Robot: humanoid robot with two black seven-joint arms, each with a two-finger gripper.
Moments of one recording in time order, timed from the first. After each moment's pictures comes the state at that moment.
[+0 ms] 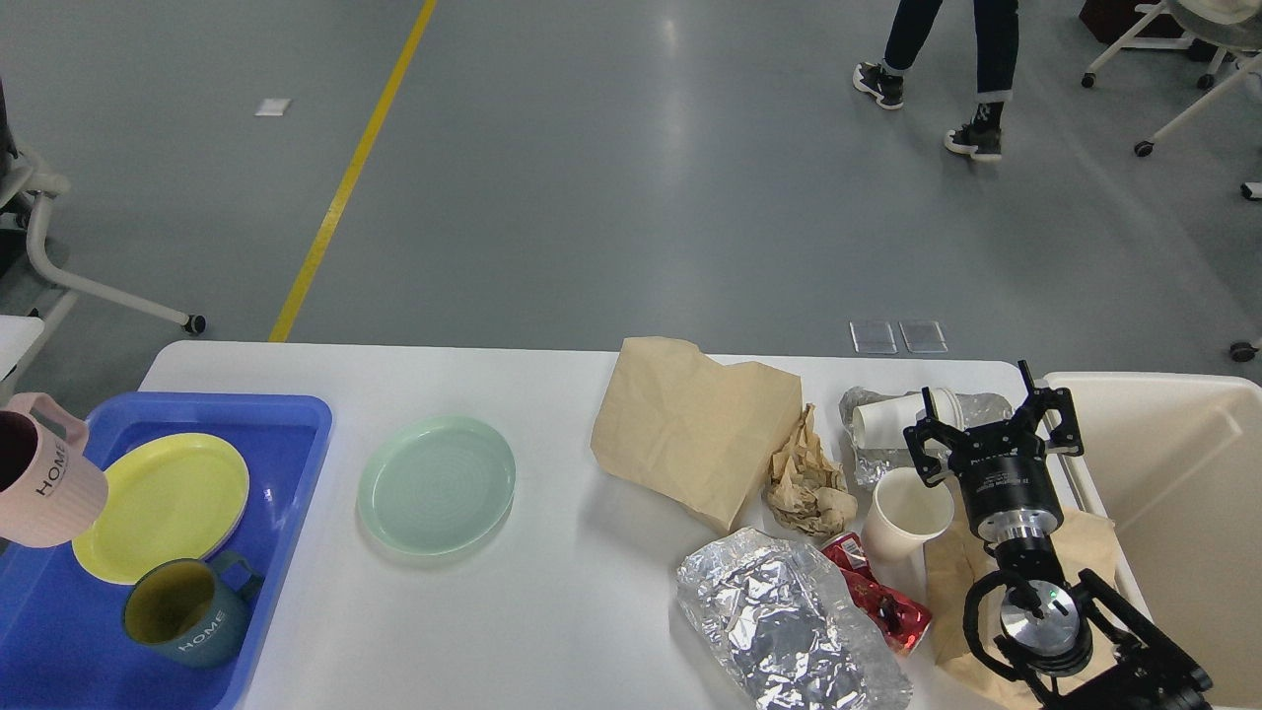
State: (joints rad) left arm -1.92 0.89 1.55 -1.09 0.24 -0.77 -0.11; right arm 0.21 -0.17 1.17 0.89 -0.07 0.31 0.43
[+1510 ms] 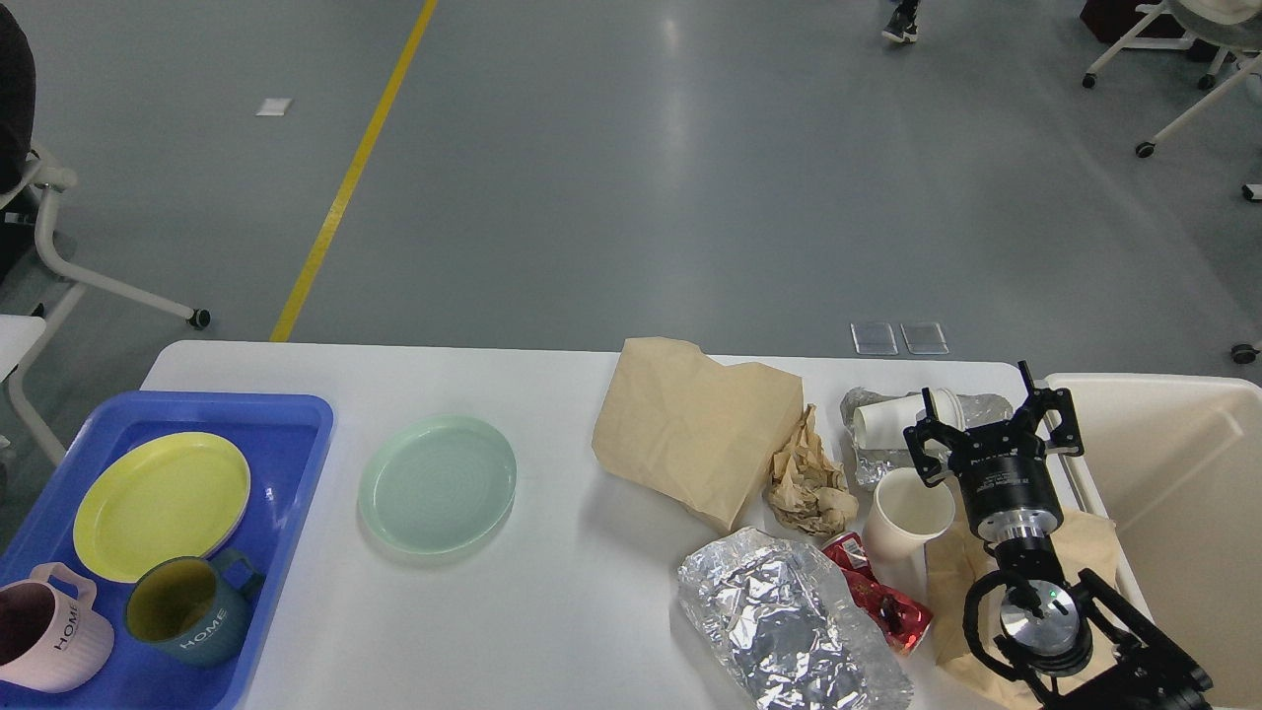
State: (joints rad) left arm -1.06 0.91 0.88 -0.62 0.26 -0.64 -0.04; right arm 0.21 -0.17 1.17 0.89 -0.07 0.31 0.43
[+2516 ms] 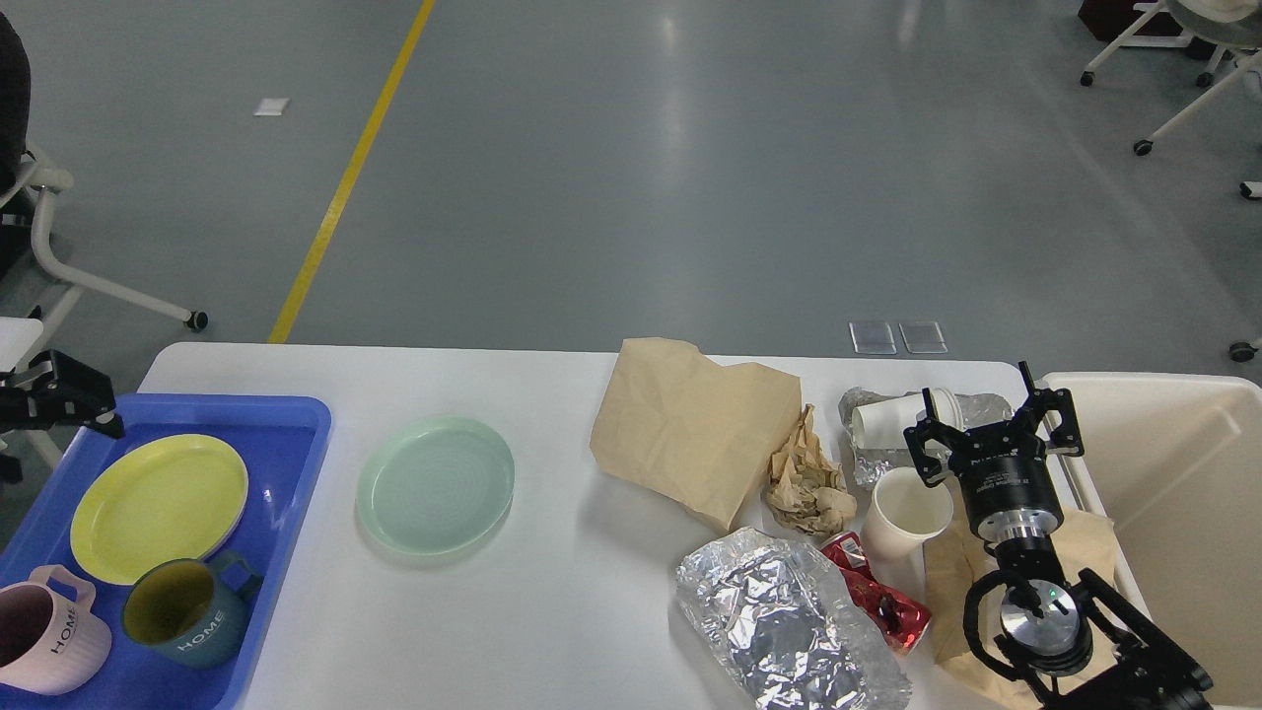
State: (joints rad) left arm -2.10 0.76 1.64 -1.31 0.14 -0.60 -0.20; right arm 0.21 -0.17 1.17 0.89 -0.07 0.31 0.43
